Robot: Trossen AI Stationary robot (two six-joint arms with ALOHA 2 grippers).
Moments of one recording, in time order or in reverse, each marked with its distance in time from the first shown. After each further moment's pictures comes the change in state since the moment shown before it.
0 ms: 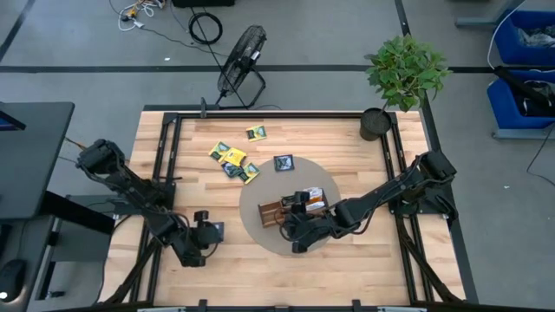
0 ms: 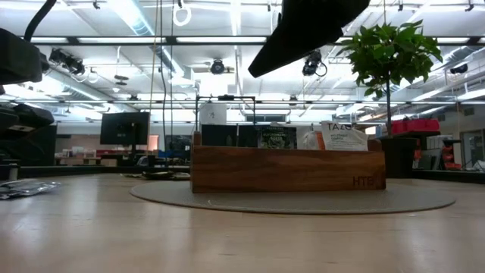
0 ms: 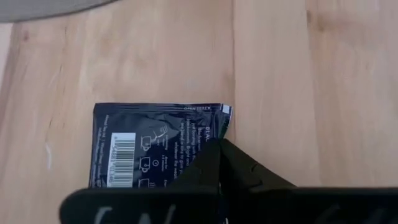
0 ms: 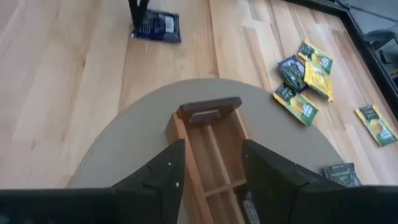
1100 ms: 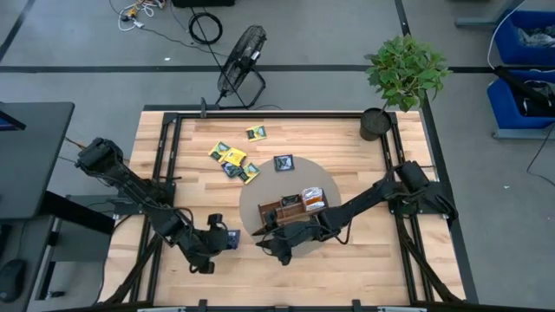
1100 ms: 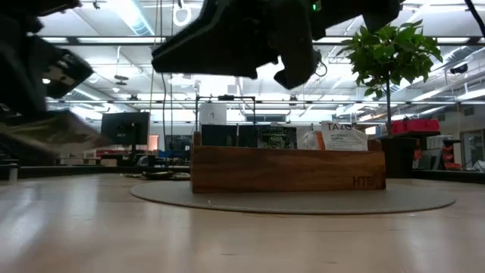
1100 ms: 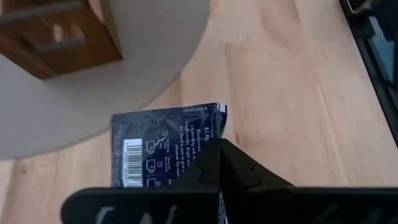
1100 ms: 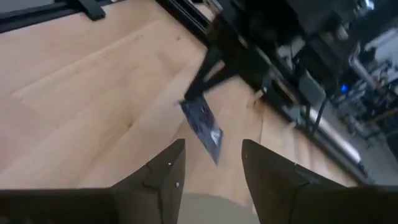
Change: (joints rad) left arm 0.084 -0.047 0.186 0.034 0.007 0.205; right arm -0.034 0.243 0.001 0.640 -0.268 -0.687
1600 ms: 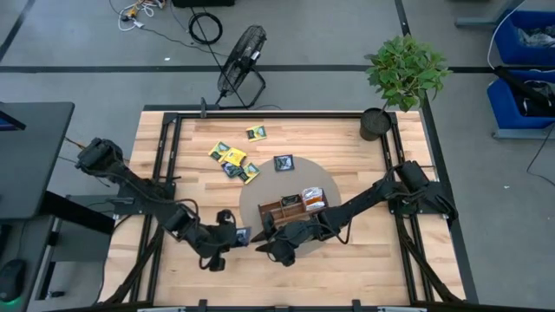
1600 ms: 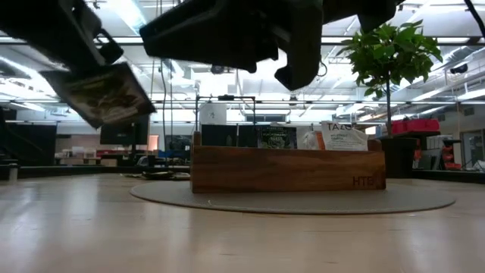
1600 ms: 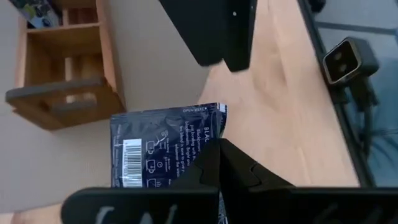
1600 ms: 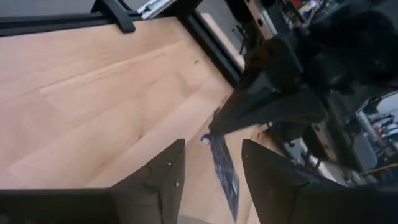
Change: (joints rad) left arm 0.097 0.000 0.085 0.043 0.040 0.039; right arm -0.005 0.000 0.000 0.041 -0.102 -0.171
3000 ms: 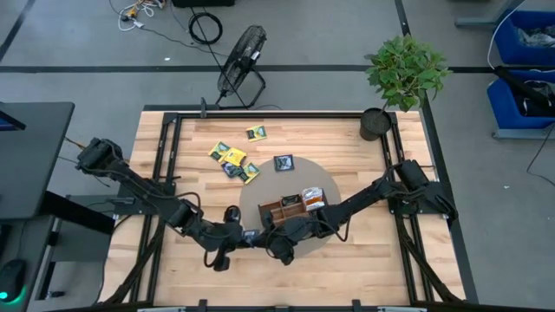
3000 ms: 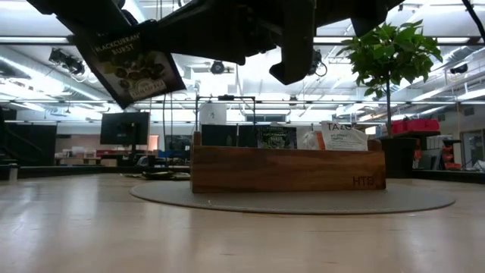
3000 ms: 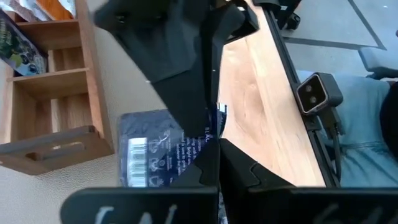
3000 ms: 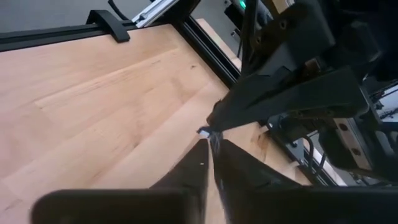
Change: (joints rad) left arm 0.064 0.000 0.059 0.044 0.080 0.076; right arm -0.019 0.000 0.000 0.012 -0.034 0.050
